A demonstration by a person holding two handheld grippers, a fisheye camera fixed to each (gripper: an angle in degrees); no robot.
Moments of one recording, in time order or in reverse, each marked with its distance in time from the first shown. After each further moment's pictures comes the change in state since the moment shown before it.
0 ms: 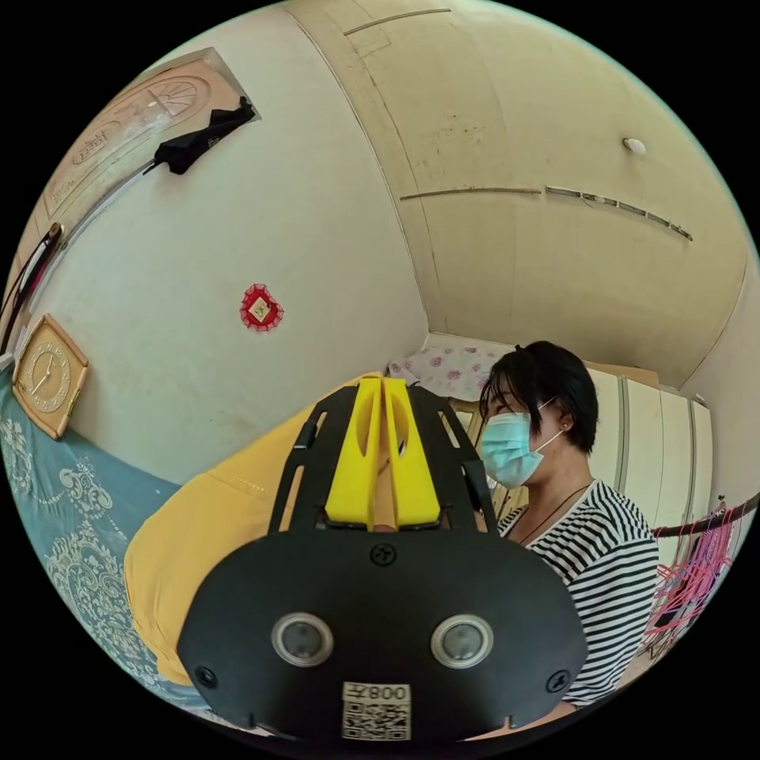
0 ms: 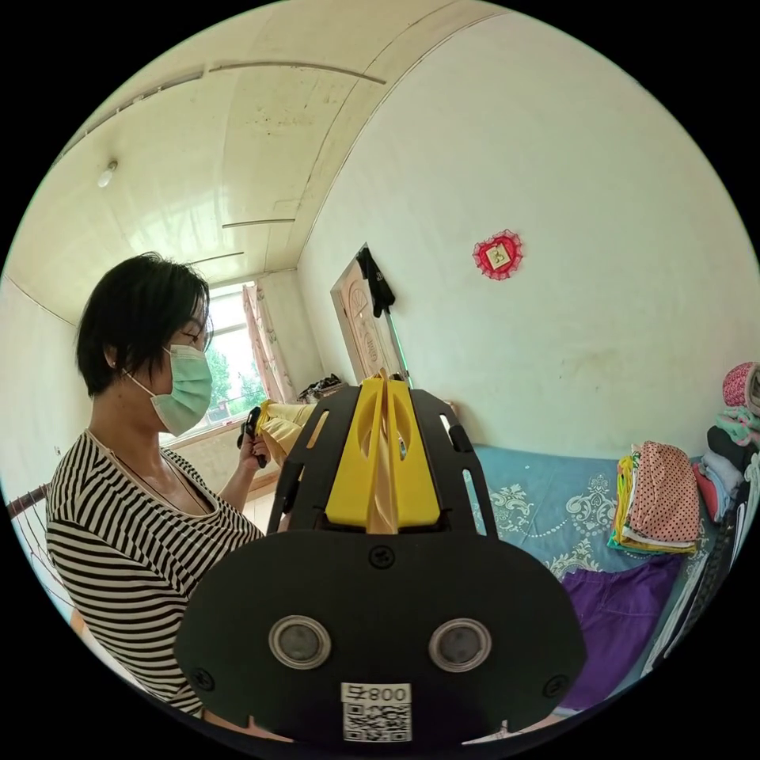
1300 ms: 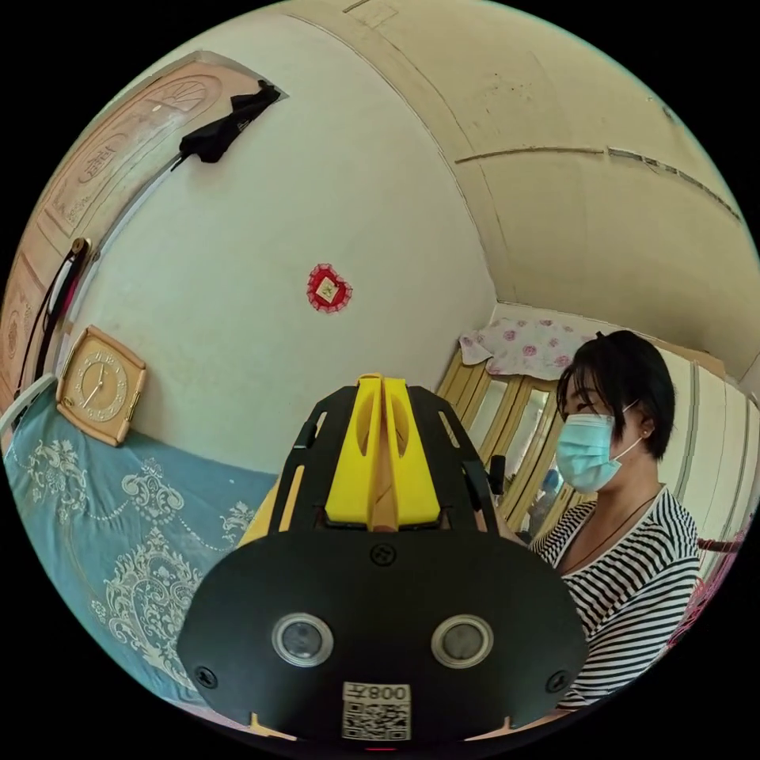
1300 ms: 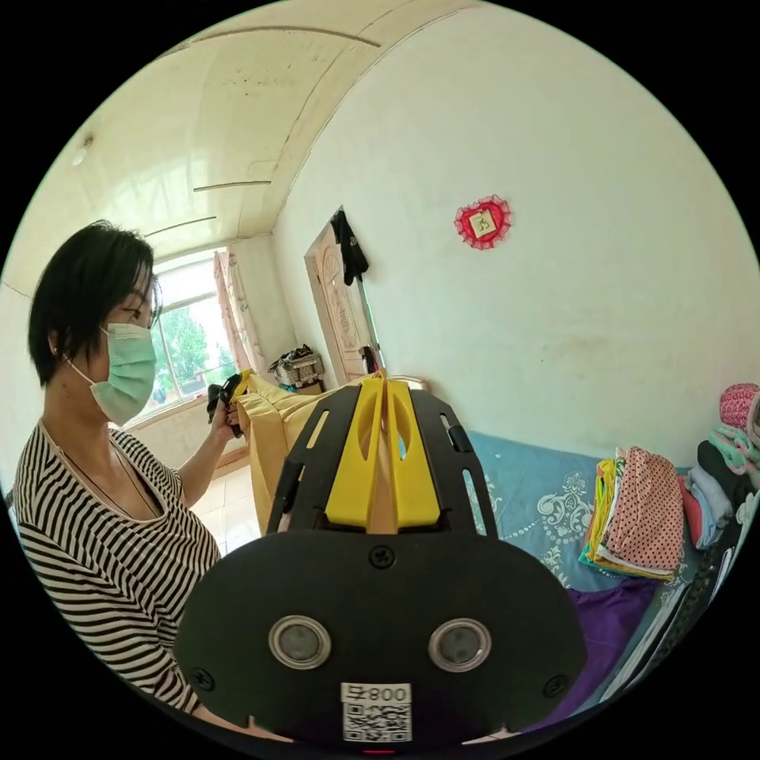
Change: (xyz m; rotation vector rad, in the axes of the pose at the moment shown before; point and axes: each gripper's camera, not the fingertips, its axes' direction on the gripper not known) left arm -0.132 -0.192 0.134 -0.155 -0.266 -0.001; right arm 0.305 -0.002 0.045 -0.160 0.090 -0.008
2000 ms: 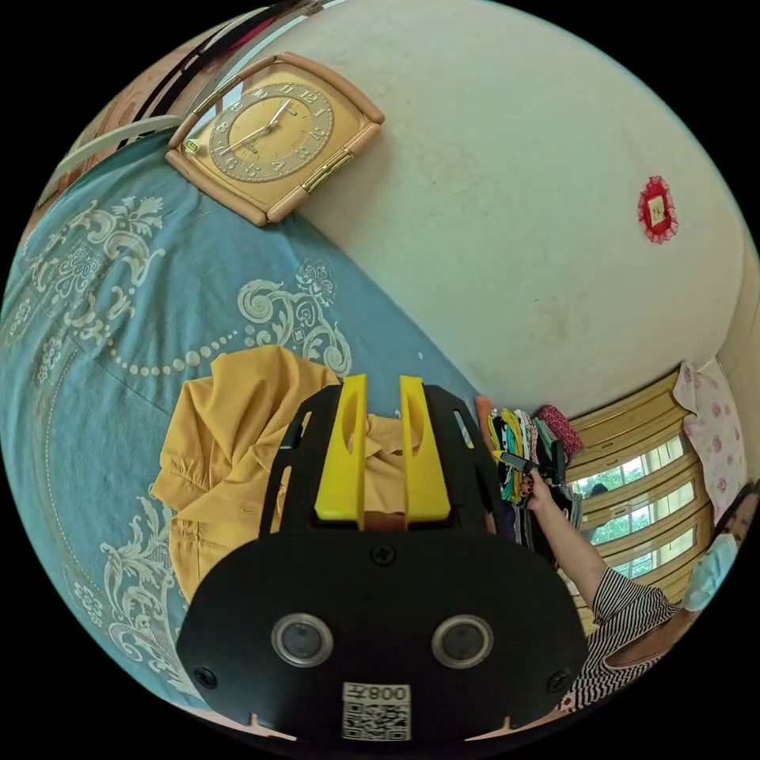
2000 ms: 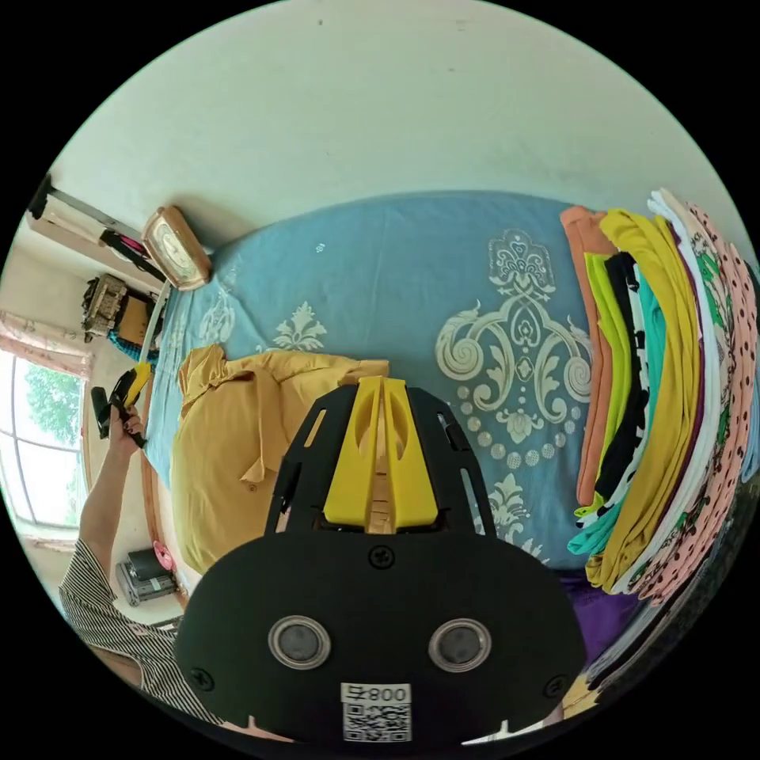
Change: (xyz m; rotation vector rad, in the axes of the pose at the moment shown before) left arm -0.519 -0.031 0.200 -0.493 -0.532 -0.558; right arm 0.562 0.152 0.350 -0.832 0.421 0.556
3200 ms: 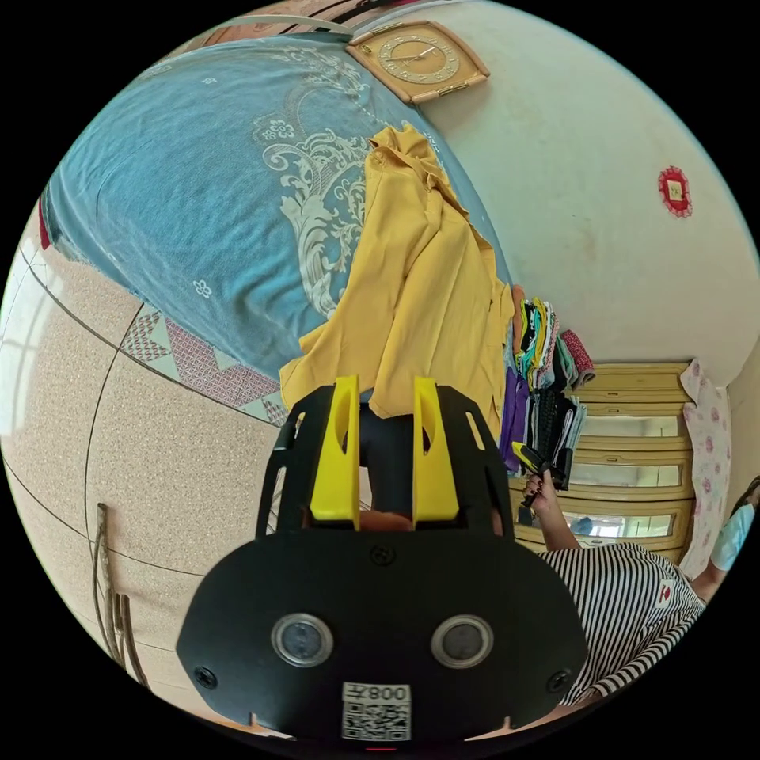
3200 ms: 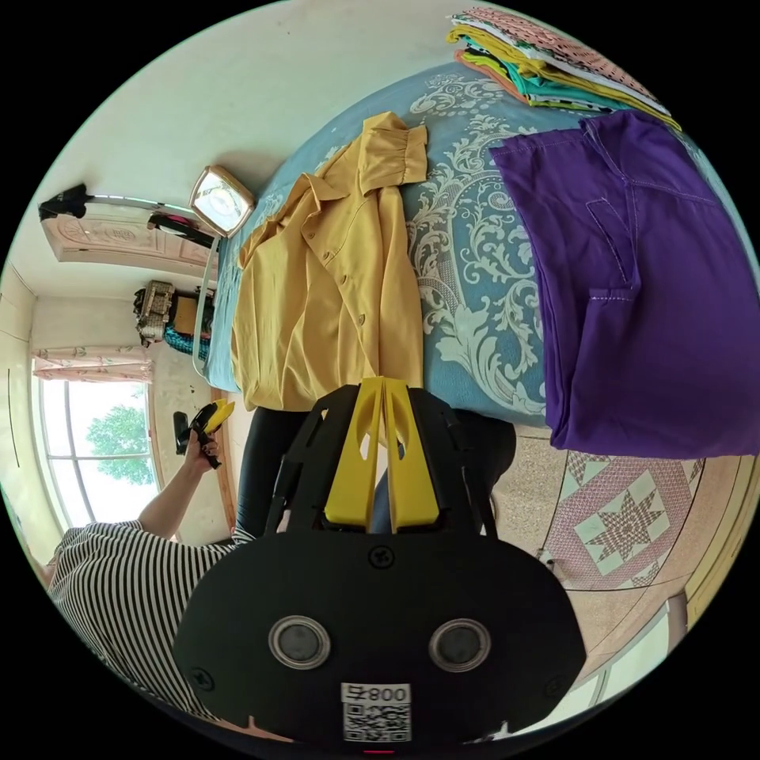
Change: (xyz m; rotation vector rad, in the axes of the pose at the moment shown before) left arm -0.173 0.177 -0.345 -0.276 -0.073 -0.233; right arm 0.232 0.487 -0.134 -0.092 -0.273 0.191
